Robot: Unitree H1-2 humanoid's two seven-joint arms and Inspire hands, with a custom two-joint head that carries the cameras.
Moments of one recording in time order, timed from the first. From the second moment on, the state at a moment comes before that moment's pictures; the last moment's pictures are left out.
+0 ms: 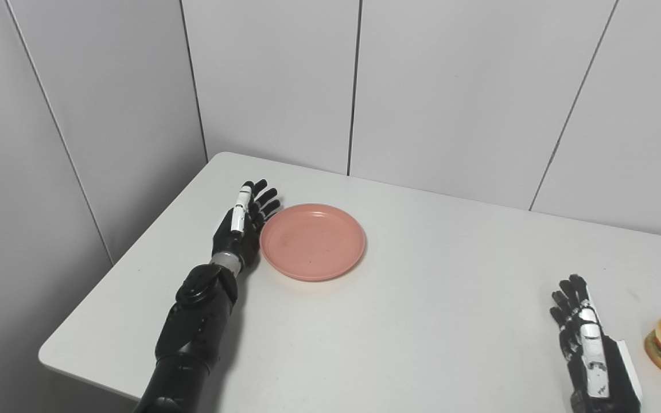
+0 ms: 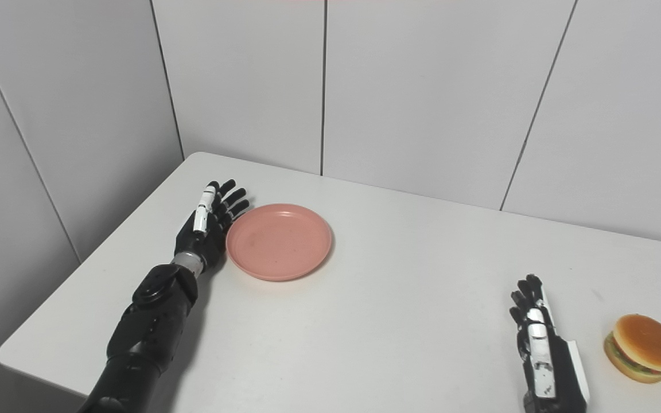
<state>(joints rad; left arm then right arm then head) -0.49 0.19 0.30 0.53 -0.39 0.14 -0.09 -0.14 -0.09 -0.02 0.11 0.15 -0.13 0.17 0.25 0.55</state>
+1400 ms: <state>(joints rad) -0.28 -0.03 0.05 0.08 -0.39 0.42 -0.16 -0.12 -0.04 -0.02 0.05 0.13 -0.05 0.13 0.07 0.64</state>
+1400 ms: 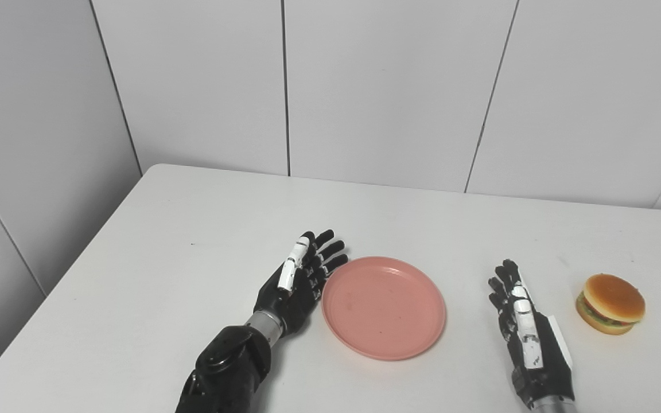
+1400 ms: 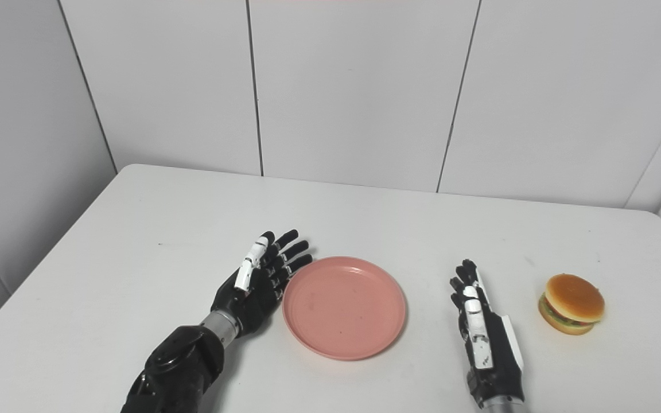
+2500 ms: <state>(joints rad) -0.25 -0.05 0.08 0.04 -0.41 0.44 -0.16 -0.13 -0.10 -0.03 -0.06 0.05 0.03 0.08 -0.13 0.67</state>
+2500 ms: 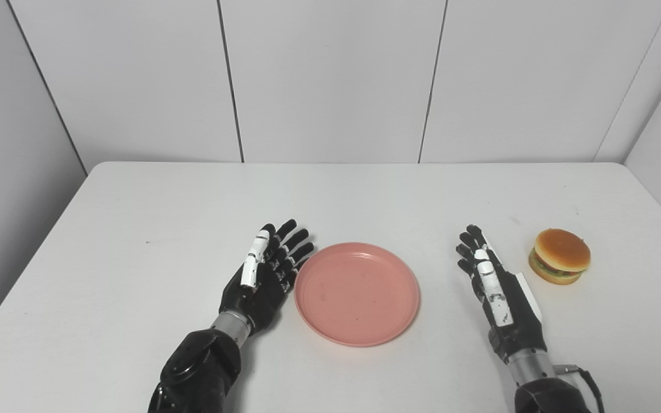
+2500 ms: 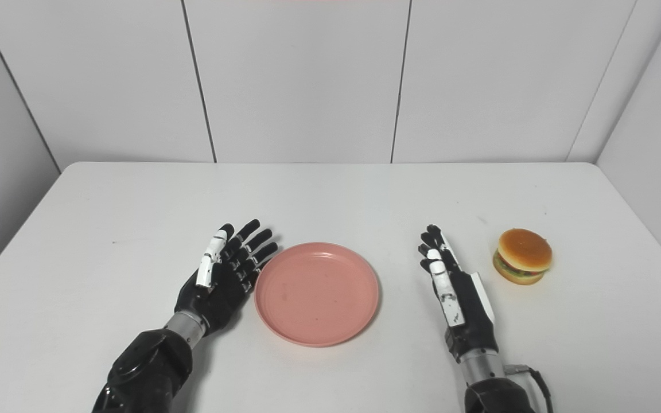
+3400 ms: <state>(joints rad) -0.23 0.00 0.11 0.08 -0.42 0.36 -0.24 -0.30 -0.38 -0.01 -0.37 -0.63 0.16 0.09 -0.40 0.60</state>
